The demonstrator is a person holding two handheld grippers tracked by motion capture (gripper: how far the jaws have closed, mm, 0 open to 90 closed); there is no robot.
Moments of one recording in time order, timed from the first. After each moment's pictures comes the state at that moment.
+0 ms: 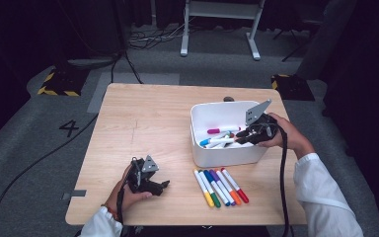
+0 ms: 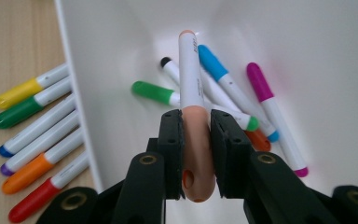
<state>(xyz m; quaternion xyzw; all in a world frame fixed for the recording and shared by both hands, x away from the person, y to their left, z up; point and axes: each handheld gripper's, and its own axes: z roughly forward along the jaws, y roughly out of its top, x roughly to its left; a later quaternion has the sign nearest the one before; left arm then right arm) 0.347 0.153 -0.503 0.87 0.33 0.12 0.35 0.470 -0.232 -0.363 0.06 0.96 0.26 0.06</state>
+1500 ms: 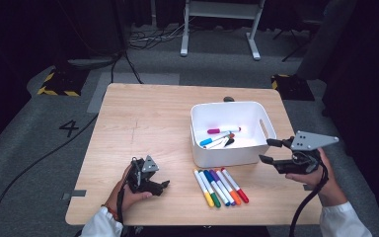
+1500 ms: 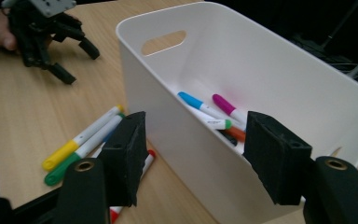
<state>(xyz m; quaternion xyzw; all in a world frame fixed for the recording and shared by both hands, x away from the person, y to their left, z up) 0.347 0.153 -0.503 0.87 0.33 0.12 0.34 0.345 -0.304 -0.347 0.20 0.85 0.44 0.19</state>
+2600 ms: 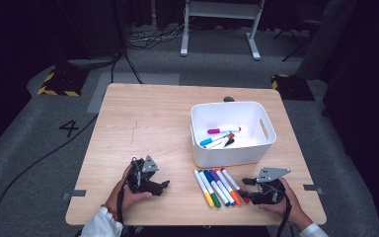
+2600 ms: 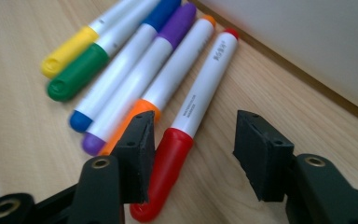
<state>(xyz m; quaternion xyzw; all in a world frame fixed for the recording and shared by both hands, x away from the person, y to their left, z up) 0.347 0.153 -0.503 0.87 0.33 0.12 0.34 0.331 -0.272 -0.490 0.25 0.89 0.38 0.08</state>
